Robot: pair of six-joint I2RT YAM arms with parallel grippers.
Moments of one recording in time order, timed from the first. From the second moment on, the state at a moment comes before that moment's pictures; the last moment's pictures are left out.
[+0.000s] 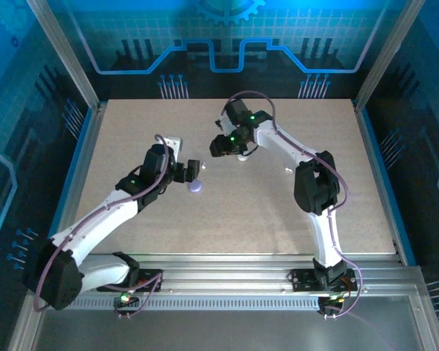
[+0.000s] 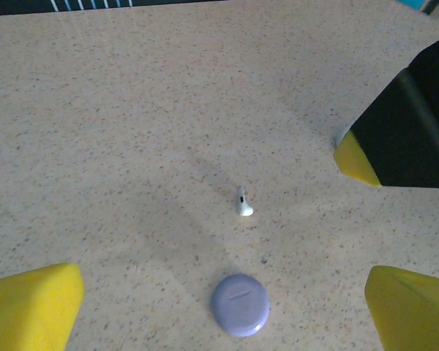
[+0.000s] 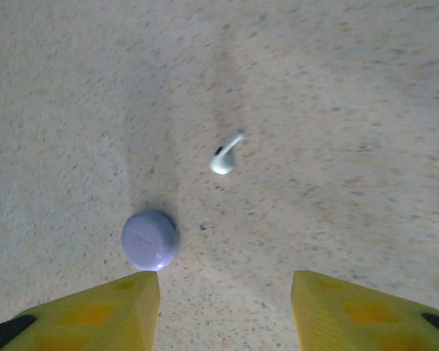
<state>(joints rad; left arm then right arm) -0.44 1.20 0.86 -0.27 -0.17 -0.25 0.53 2.15 1.94 -0.89 -0.33 0.28</state>
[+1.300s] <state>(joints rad) -0.38 1.54 1.16 -0.45 0.00 -0.44 0.43 2.39 2.17 -1.14 -0.03 0.44</state>
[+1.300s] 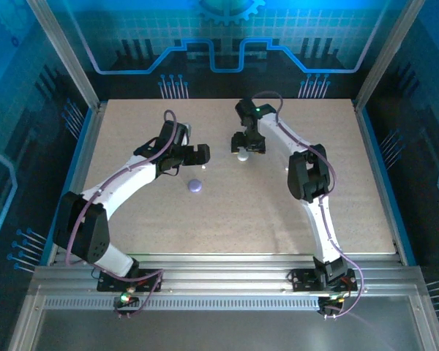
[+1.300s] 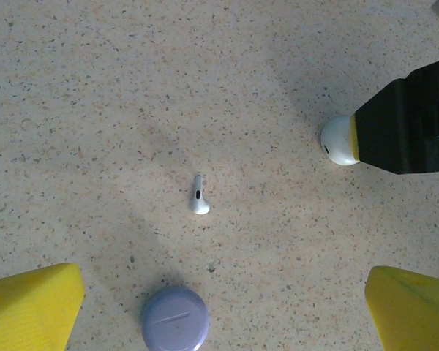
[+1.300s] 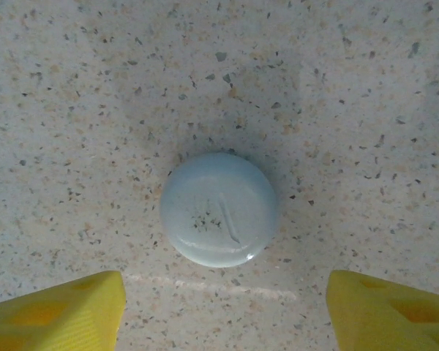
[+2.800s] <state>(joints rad) -0.37 1.56 1.15 -0.43 0.05 -0.46 0.43 2.47 2.18 -1.08 -0.06 0.46</state>
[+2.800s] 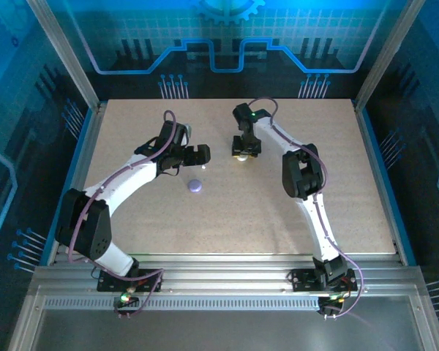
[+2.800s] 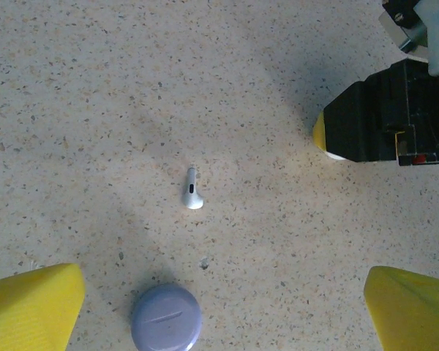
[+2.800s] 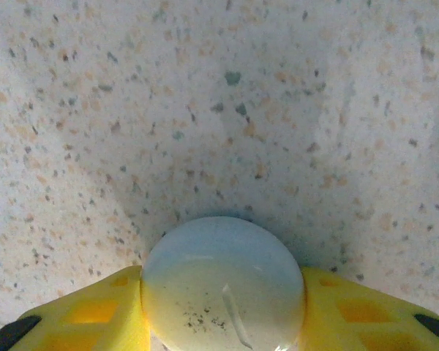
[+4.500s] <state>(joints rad) -0.63 1.26 0.52 0.68 0.28 -0.12 0.56 1.38 0.91 0.07 -0.39 0.95</state>
